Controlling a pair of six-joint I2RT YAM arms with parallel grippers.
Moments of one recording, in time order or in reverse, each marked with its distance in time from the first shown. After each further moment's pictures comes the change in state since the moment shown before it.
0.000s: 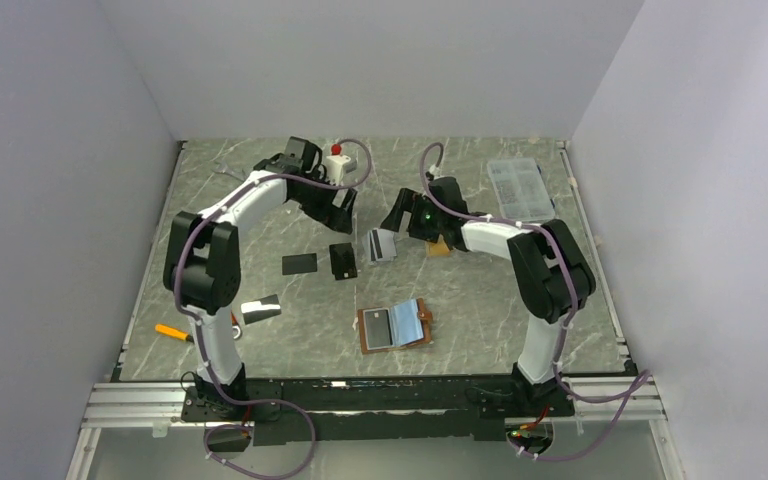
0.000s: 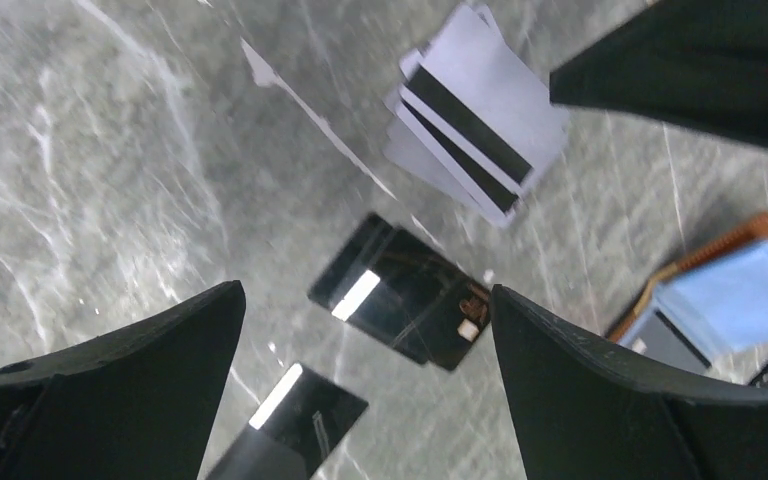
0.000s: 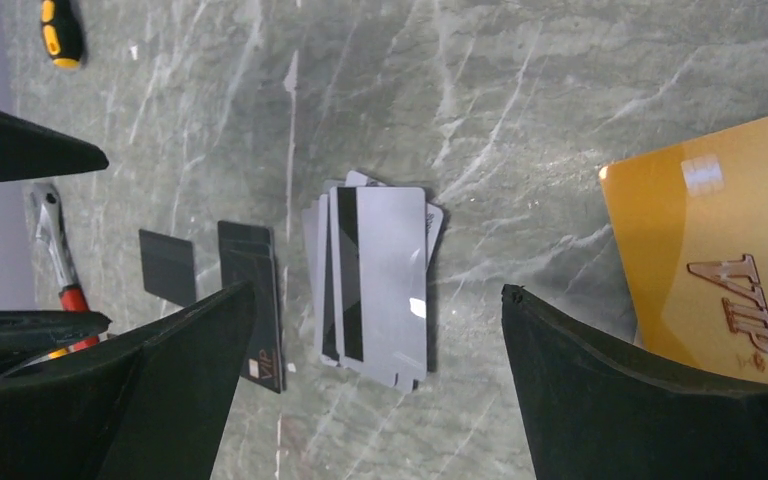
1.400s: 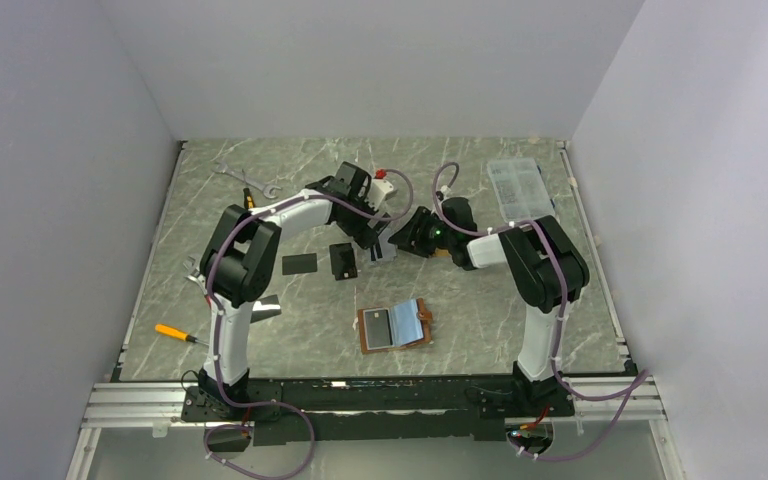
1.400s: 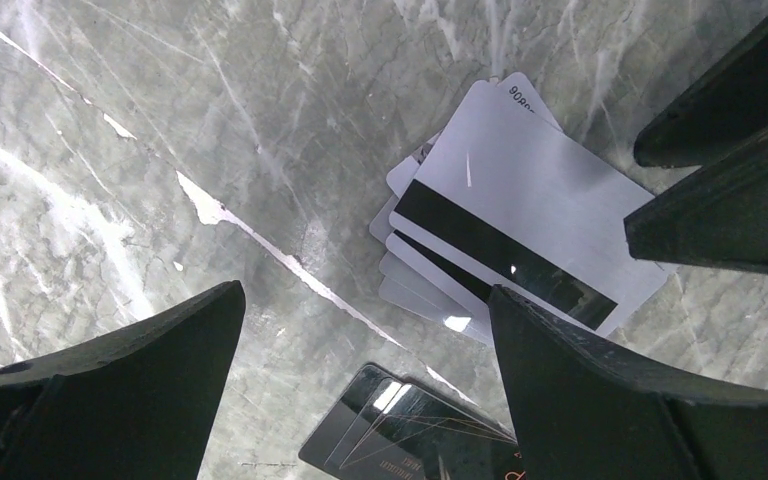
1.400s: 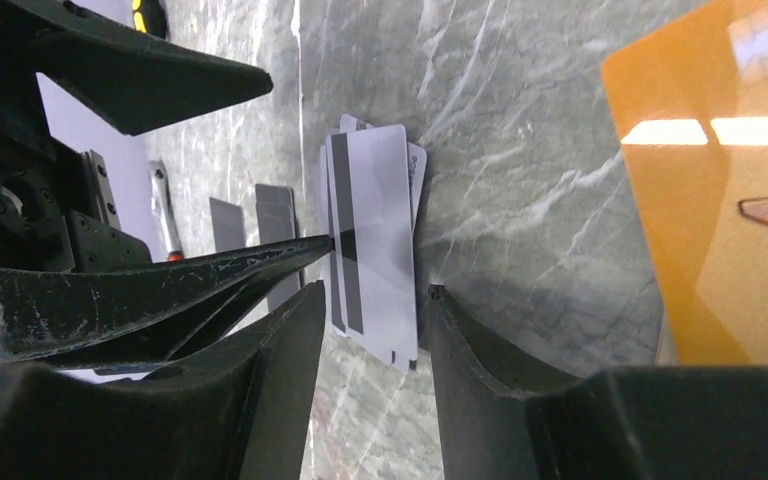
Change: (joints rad) left arm -0.210 0.181 -0.008 0.264 -0.327 0.032; right arm -0.050 0.095 -0.186 0.362 -0.206 0.208
